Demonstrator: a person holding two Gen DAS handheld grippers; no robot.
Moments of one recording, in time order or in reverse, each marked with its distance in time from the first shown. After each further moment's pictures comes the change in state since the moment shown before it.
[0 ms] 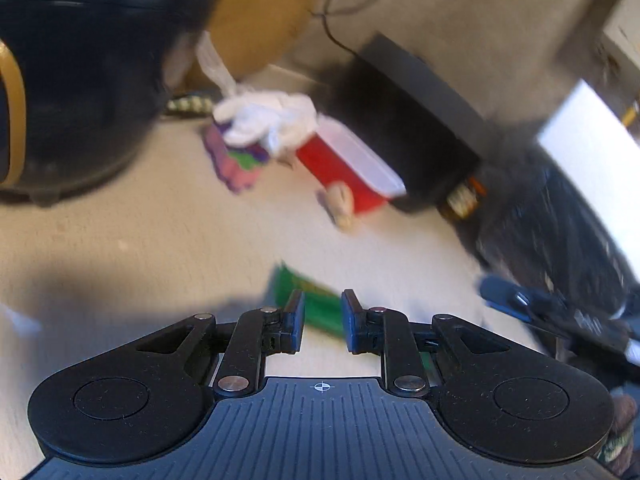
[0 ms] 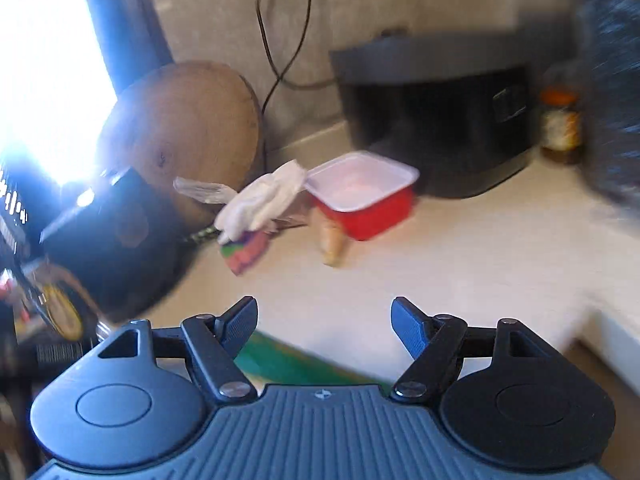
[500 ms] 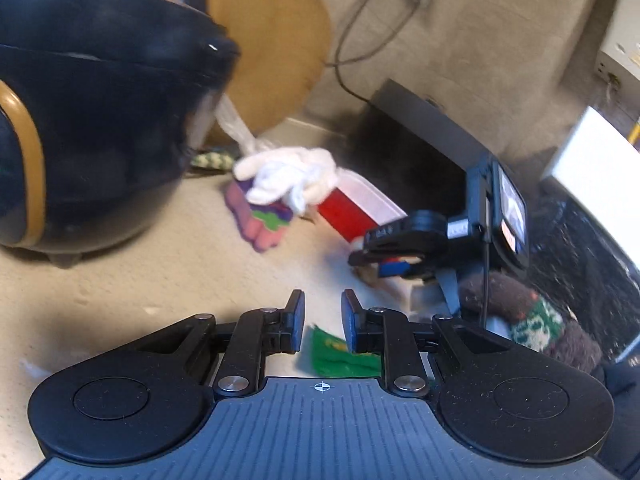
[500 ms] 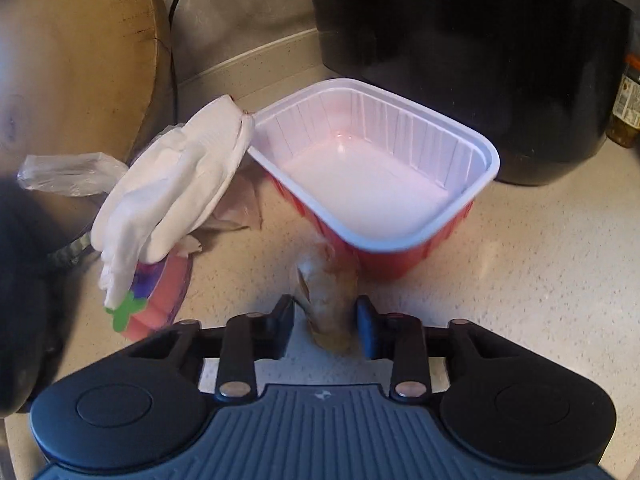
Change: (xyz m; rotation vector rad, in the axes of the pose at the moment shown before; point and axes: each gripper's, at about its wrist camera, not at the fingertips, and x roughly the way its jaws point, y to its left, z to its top) left arm -0.001 0.003 0.003 0.059 -0.125 0.035; right arm 0.183 0.024 0.050 0.024 0.230 -0.254
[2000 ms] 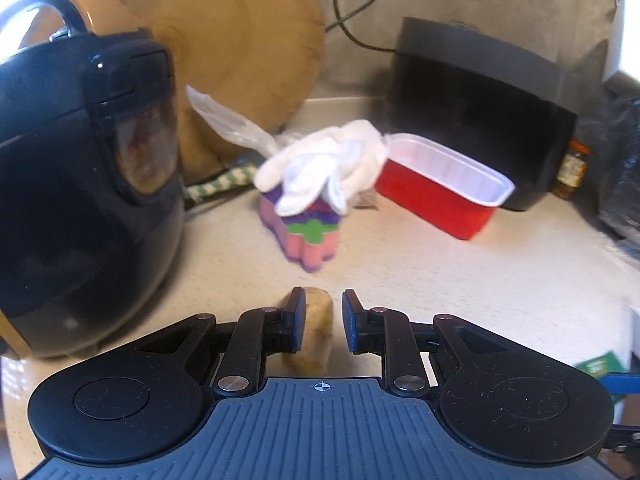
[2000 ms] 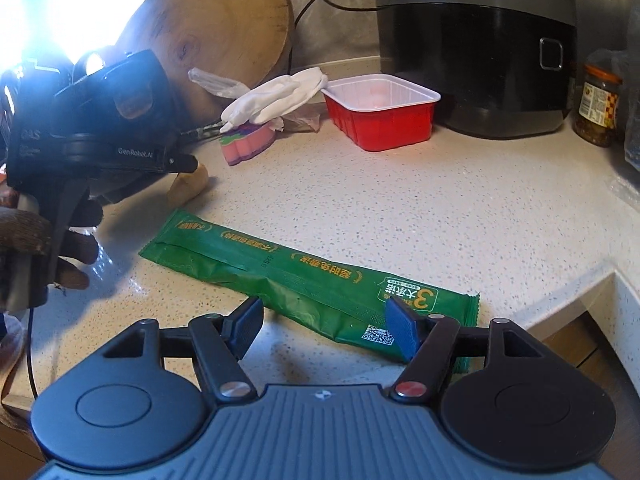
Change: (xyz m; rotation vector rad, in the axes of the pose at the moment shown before) left arm 0.076 -0.027 0.013 0.289 0.064 0.330; right arm -0.125 -0.097 -0.155 -0.270 -0.140 0.229
